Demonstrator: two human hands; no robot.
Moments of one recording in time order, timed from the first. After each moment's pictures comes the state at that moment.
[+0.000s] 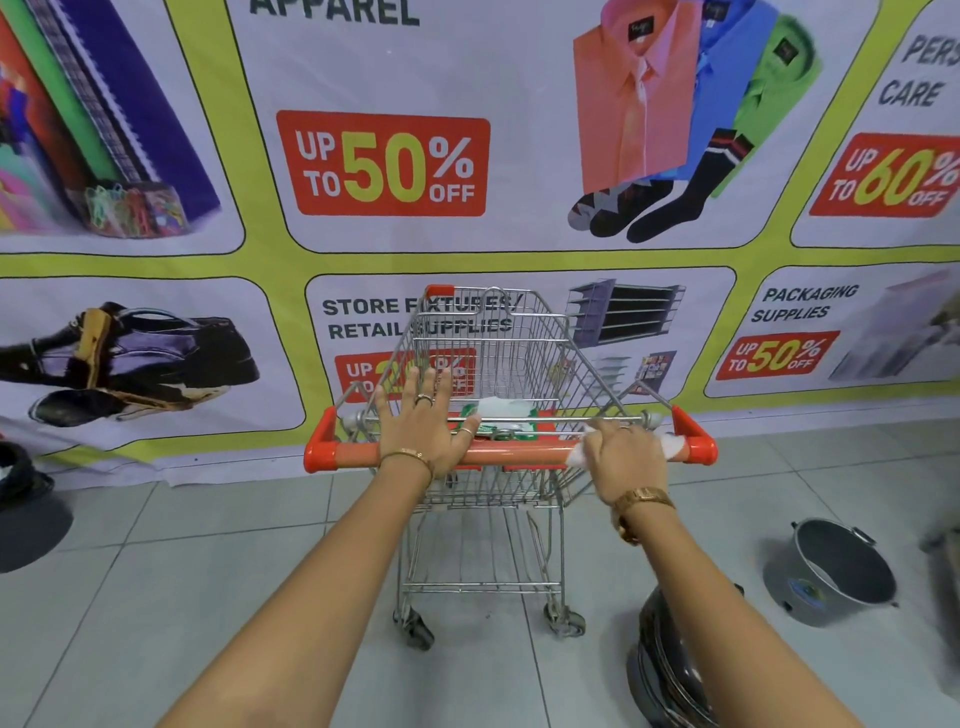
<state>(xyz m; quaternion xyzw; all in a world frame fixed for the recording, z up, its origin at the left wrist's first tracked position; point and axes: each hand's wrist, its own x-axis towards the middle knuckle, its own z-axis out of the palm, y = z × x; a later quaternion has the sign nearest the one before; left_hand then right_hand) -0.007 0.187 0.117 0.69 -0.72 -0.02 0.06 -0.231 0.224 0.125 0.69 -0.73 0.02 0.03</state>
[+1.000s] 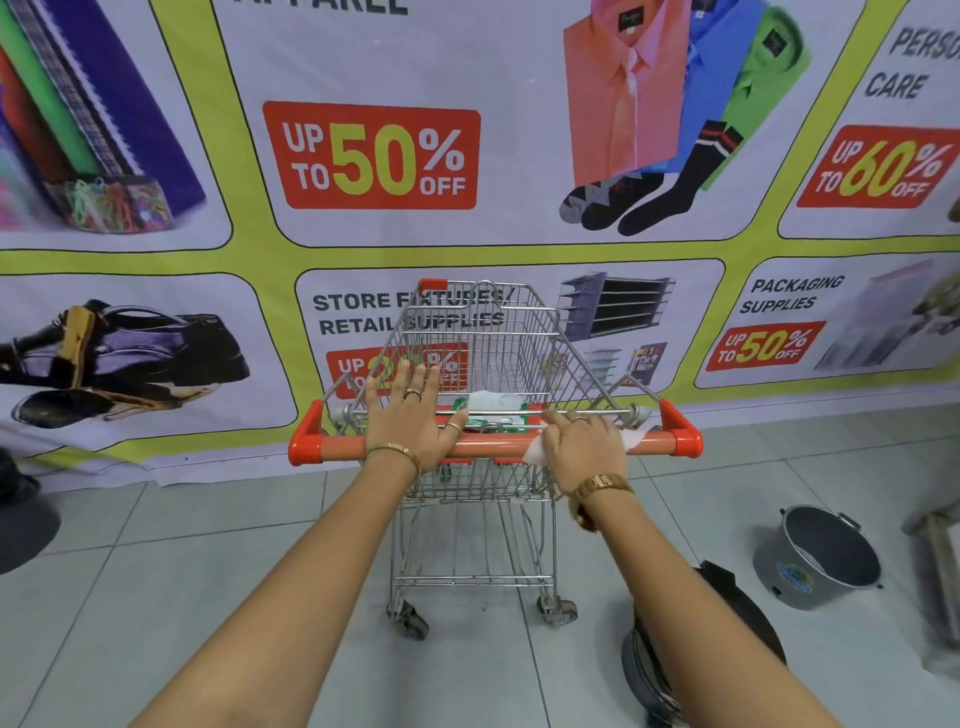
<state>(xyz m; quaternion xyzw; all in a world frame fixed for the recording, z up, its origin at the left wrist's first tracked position) 0.002 0.189 0.118 0.68 -0.73 0.00 0.05 -0.195 0.224 0.118 0.69 -0.72 0.09 -0.02</state>
